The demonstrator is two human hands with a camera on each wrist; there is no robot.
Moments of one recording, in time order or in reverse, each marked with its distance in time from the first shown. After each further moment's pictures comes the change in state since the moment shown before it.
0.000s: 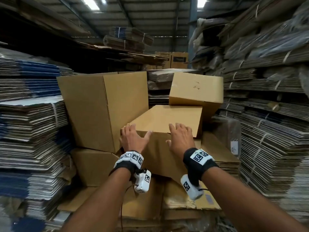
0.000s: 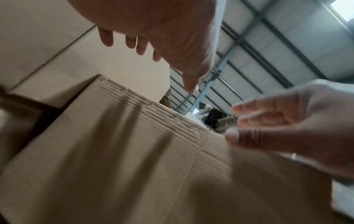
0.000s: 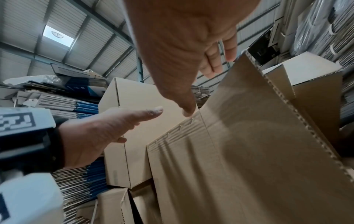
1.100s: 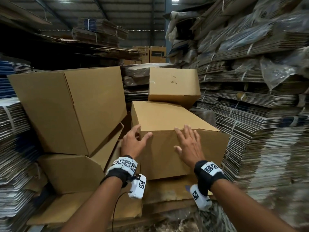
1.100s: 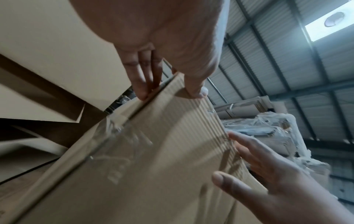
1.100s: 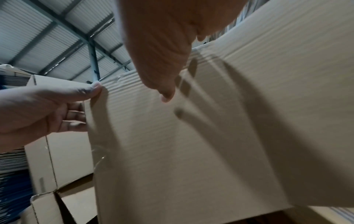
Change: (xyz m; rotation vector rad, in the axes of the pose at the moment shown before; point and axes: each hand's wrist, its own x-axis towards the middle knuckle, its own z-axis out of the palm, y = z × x) left_hand -0.041 0.049 0.047 -0.424 -0.219 0.150; right_hand -0.061 0.126 0.063 0.104 0.132 0.125
